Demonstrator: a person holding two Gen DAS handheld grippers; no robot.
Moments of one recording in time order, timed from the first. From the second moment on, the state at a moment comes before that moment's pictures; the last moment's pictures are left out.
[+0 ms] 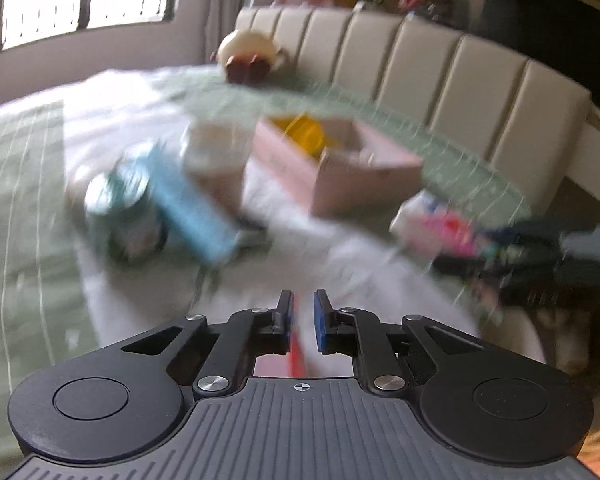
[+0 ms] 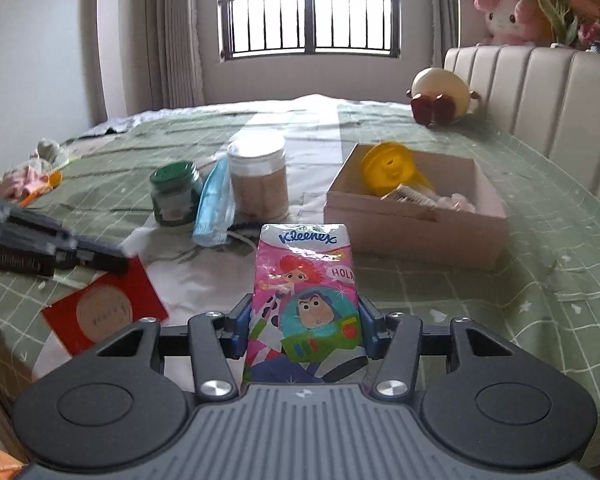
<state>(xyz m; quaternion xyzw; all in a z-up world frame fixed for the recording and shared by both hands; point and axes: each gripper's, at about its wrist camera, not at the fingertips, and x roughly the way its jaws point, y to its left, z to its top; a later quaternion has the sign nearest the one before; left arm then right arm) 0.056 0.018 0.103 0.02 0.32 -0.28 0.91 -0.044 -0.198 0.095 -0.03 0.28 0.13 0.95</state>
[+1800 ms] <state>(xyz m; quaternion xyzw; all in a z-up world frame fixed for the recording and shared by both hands) 0.033 -0.016 0.026 0.10 0.36 -0.11 0.92 -0.023 -0.184 -0.004 -0.04 0.20 0.09 0.97</state>
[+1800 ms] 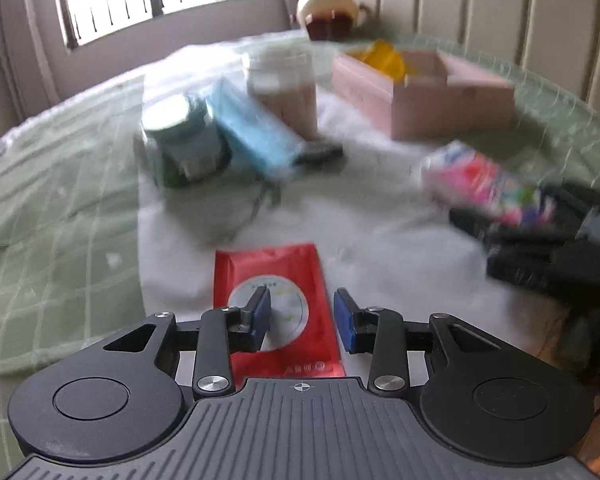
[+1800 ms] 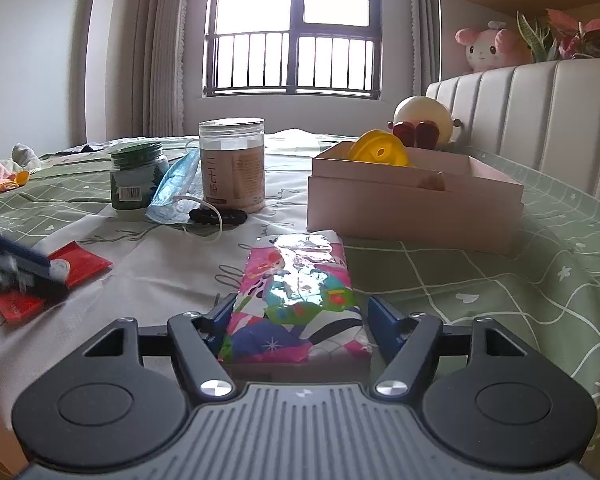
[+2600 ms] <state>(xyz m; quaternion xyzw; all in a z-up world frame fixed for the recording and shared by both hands) 0.028 -0.008 0.040 0.01 0.35 -0.21 0.91 -0.023 -0.184 -0.004 -0.04 0.21 0.10 0.97</state>
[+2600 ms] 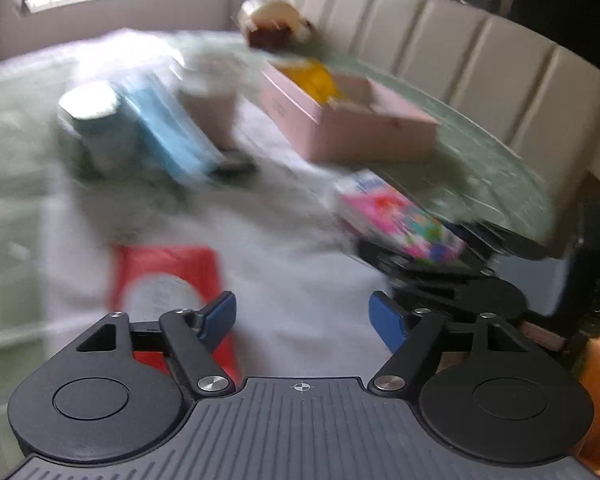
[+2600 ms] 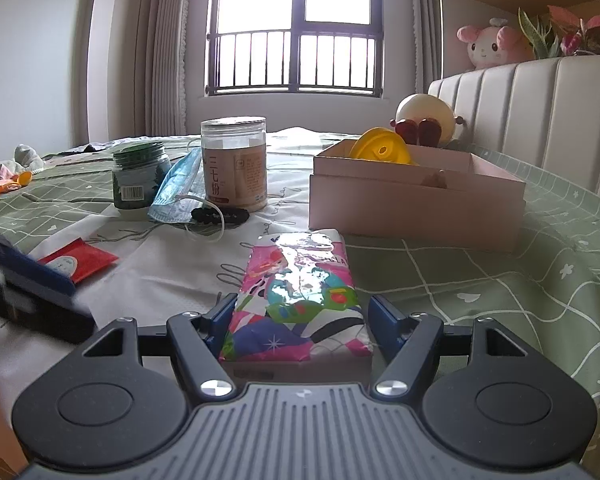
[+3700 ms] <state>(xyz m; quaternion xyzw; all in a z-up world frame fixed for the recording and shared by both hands) 0.082 -0.041 0.100 0.00 0.29 -0.26 0.92 -0.004 -0.245 0.127 -0.04 0.24 0.13 0.96</state>
